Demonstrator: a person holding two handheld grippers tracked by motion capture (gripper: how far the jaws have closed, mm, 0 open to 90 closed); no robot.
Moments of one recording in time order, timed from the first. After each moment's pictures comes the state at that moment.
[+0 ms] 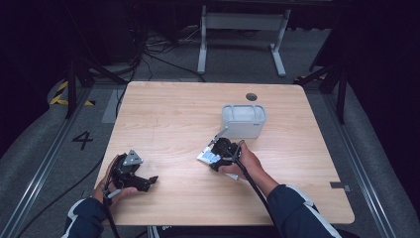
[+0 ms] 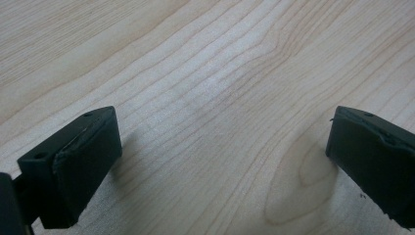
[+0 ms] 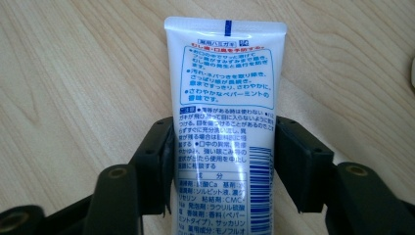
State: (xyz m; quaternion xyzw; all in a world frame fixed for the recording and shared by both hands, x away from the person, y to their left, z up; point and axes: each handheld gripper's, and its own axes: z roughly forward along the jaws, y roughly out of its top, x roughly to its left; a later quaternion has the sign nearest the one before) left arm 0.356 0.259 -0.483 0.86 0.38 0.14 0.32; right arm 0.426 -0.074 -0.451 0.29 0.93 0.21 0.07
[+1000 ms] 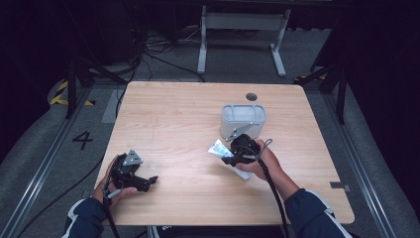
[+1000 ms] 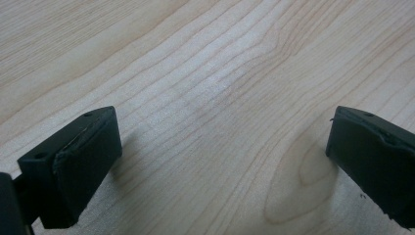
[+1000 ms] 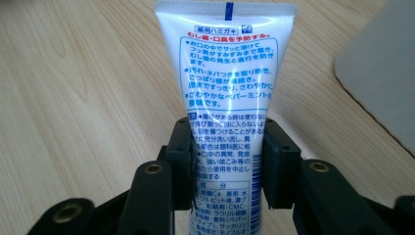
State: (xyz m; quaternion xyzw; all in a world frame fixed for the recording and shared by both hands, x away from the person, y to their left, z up) left arm 0.356 0.259 -0.484 0.86 0.38 0.14 0.33; right arm 0.413 -0.125 -0.415 0.28 0.91 0.29 0.06
